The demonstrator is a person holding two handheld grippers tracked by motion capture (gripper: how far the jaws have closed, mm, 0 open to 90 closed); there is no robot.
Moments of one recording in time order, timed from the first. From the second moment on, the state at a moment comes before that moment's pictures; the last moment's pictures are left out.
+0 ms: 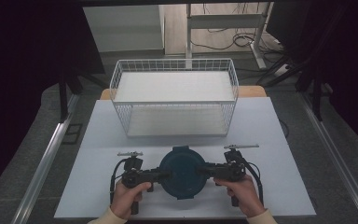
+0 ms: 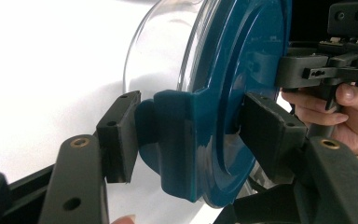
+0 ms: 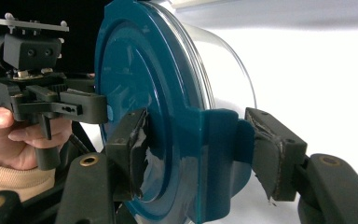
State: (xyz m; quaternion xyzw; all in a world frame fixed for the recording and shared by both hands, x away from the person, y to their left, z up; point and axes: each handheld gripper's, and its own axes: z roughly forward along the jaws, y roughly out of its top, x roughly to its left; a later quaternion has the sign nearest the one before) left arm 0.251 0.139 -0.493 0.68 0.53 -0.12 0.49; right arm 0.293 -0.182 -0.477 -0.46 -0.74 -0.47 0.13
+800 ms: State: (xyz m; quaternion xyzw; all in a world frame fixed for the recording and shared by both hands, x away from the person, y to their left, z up) left arm 0.270 0.146 -0.445 0.70 0.50 -0.08 0.51; right arm 0.308 -0.180 -0.443 -0.43 -0.74 -0.50 0.11
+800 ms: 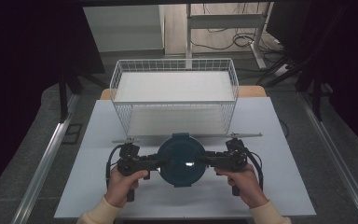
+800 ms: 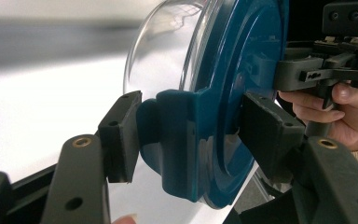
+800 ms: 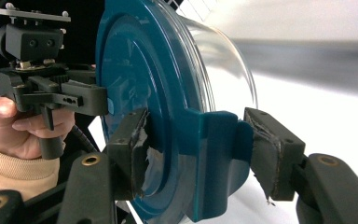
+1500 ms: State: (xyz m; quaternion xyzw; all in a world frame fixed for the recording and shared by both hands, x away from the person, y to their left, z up) left arm 0.296 0.161 -0.382 0.70 0.48 -0.05 0.53; right arm 0.334 -0.165 -0.374 -0.40 -0.75 -0.53 0.07
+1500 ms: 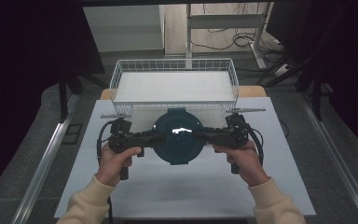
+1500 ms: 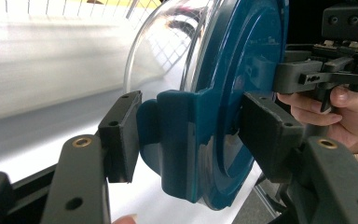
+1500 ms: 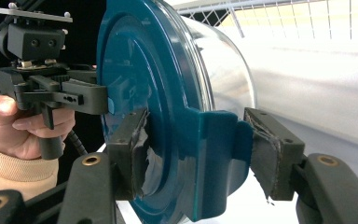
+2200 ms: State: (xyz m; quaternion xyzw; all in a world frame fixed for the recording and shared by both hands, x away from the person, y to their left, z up) left arm 0.334 0.170 -0.330 0.70 0.46 -0.02 0.54; right arm 0.370 -0.157 -0.329 -0.39 -0.74 -0.55 0.05
